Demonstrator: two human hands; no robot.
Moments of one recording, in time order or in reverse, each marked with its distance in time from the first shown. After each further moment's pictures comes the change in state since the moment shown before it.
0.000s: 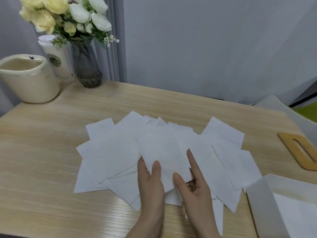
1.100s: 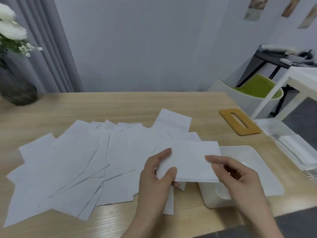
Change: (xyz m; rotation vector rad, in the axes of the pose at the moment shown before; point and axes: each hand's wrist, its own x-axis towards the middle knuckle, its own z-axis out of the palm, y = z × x) left_hand -0.066 -0.022 0.072 0.276 -0.545 0.034; right_hand -0.032 -0.028 -0.184 -0.146 0.325 -0.064
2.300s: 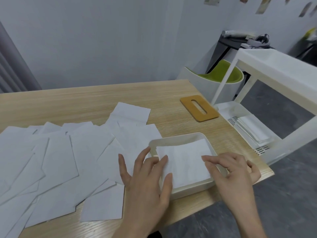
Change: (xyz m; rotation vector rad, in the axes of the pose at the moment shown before) left_hand -0.012 -0.044 0.089 1.022 -0.149 0.588; right_hand 0.009 0.051 -0.096 -0.679 0.306 -0.072
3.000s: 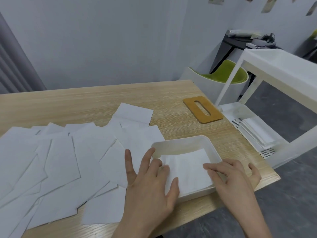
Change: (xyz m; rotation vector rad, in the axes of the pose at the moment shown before) left_hand 0.013 0.002 -0.009 0.295 -0.145 0.080; right_hand 0.008 0.011 0.007 -0.227 -0.165 0.007
